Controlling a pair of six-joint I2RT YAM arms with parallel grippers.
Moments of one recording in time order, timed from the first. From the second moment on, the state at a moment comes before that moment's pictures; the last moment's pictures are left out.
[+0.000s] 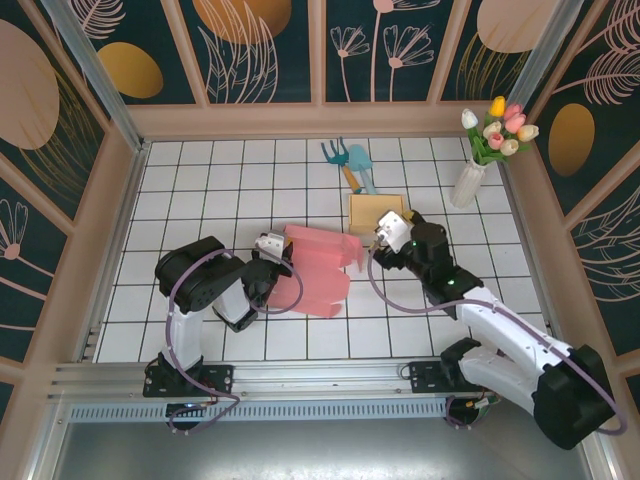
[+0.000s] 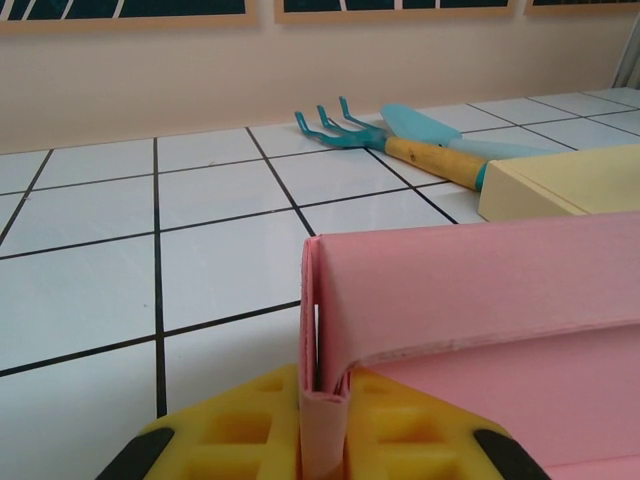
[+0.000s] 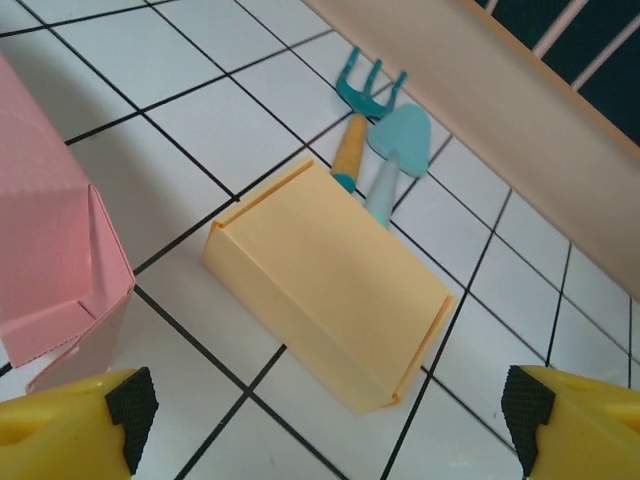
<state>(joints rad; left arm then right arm) -0.73 2.01 0.35 1.52 -0.36 -0.09 0.51 0.96 0.51 0.00 0.08 -0.50</state>
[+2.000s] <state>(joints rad) -0.71 2.01 0.35 1.52 -0.39 -0.08 0.72 1.54 0.69 0.16 -0.09 -0.62</state>
